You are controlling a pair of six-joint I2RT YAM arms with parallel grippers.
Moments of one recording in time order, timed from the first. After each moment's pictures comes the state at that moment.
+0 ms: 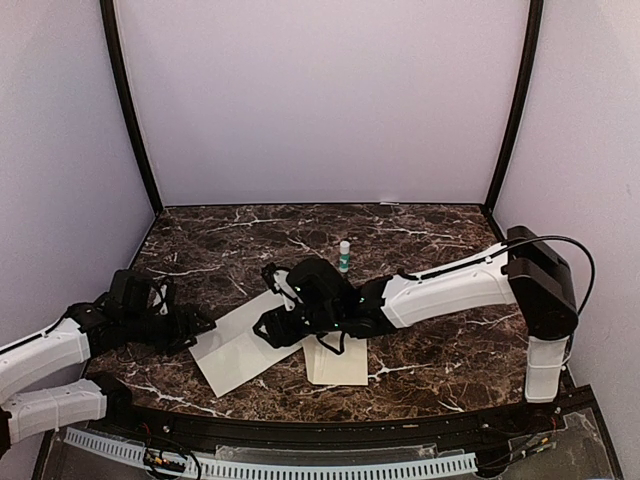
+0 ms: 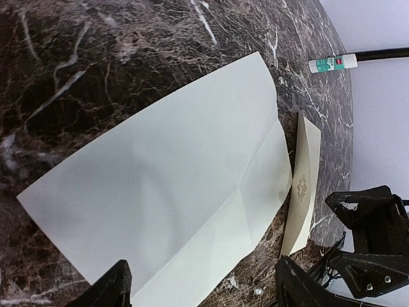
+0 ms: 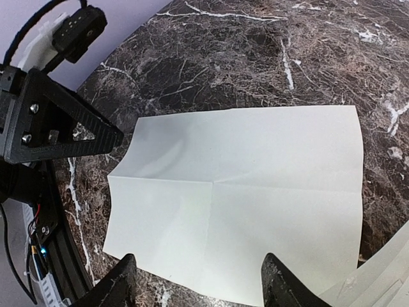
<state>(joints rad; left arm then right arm) -0.38 0.85 0.37 -0.35 0.37 -0.81 1.19 1.97 1.30 0.05 -0.02 0.47</state>
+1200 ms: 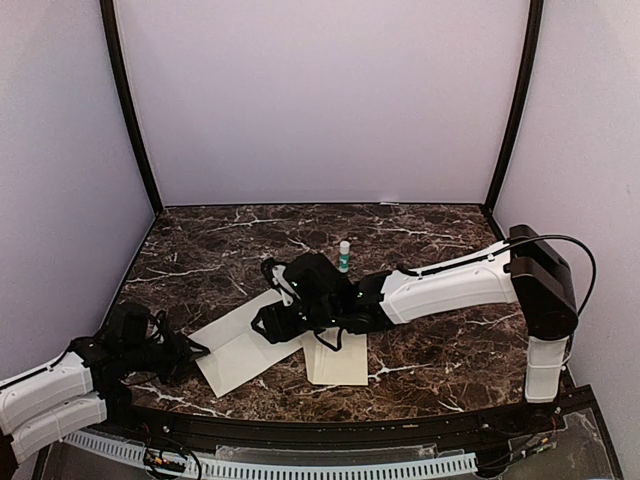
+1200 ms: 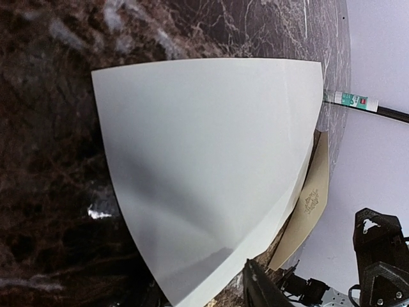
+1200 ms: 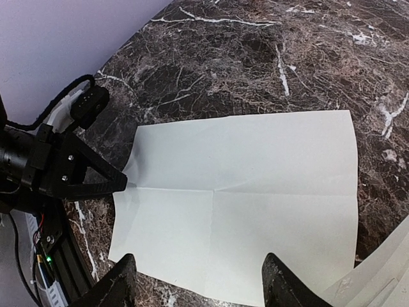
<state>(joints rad) -0.38 0.61 0.09 -0.29 0.39 -1.20 1.19 1.97 1.35 -0.01 0.00 0.50</state>
